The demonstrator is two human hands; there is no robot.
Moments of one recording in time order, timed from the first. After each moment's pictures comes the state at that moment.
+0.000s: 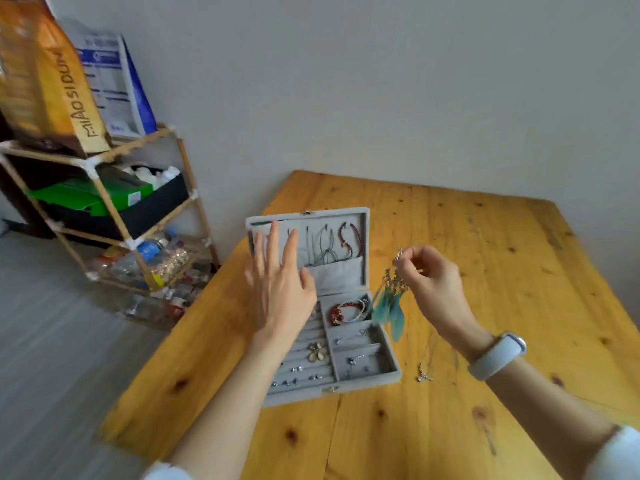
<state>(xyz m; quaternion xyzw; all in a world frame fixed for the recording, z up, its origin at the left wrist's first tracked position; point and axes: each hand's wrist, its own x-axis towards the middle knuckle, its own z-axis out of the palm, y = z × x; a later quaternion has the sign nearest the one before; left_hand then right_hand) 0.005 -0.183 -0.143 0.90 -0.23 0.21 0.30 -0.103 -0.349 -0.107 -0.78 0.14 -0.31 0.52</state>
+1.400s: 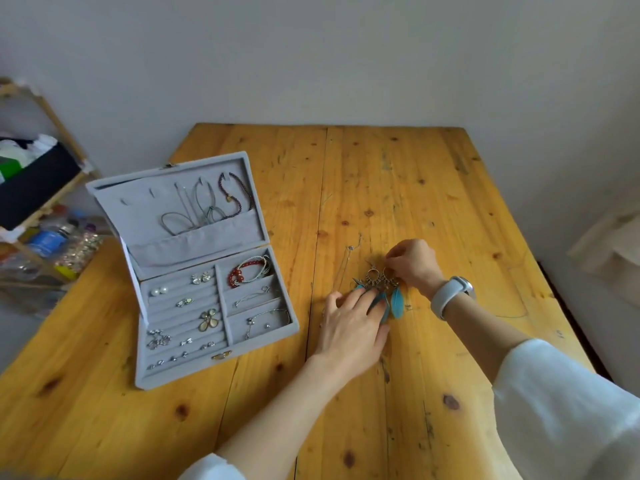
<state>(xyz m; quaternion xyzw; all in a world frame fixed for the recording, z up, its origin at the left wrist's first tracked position) -0.157 -0.330 -0.242 0.82 -0.55 0.07 0.13 -0.171 -0.498 -0.207 -0.82 0.43 -0.09 0.37</state>
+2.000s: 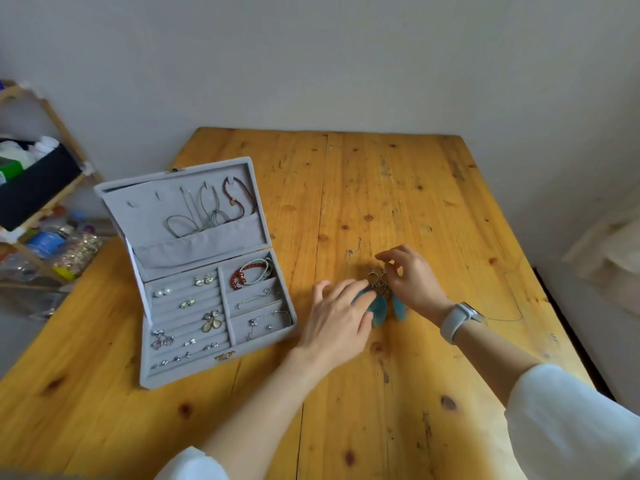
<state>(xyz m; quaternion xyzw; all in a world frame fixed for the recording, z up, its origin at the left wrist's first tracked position) -0.135 -0.320 -0.233 0.80 -0.56 0.08 0.20 -0.197 -0.479 -0.208 -0.92 0.25 -0.16 0.27</state>
